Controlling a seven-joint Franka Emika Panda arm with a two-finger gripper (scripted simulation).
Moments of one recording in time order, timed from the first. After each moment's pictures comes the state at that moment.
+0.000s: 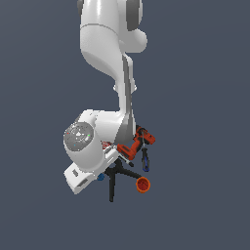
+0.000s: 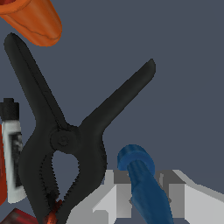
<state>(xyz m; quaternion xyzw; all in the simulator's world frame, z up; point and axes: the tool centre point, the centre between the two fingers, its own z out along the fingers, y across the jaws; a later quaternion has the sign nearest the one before) 0.138 -0.106 0.077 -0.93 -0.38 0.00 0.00</state>
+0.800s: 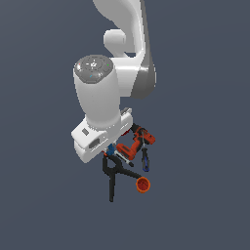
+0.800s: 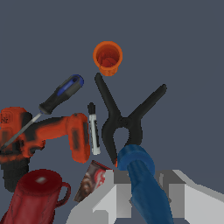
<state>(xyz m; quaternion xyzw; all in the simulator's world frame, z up) 0.082 -0.055 0.208 -0.93 -0.38 0.00 0.00</state>
